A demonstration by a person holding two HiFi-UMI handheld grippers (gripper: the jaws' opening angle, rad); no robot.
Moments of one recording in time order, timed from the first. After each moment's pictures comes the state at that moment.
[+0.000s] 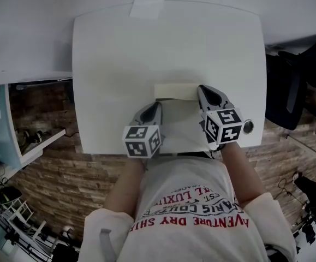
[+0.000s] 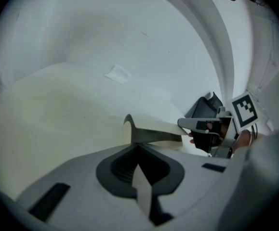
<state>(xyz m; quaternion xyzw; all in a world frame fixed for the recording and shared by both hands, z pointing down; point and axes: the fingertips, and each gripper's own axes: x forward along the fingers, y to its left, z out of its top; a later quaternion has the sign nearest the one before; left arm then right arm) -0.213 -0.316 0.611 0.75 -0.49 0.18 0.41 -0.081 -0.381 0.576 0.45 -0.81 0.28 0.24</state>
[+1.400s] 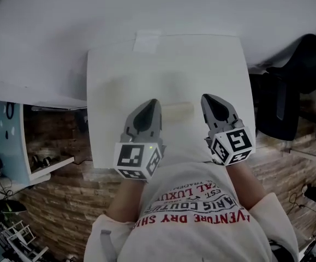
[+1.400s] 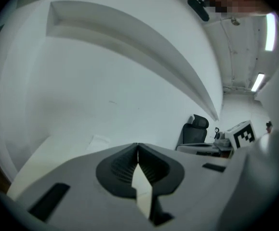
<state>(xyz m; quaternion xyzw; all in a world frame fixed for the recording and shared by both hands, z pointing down) -0.202 -0.360 0.382 0.83 -0.53 0.07 0.17 -0.065 -0.375 0.399 0.48 -0.86 0.13 0.09</state>
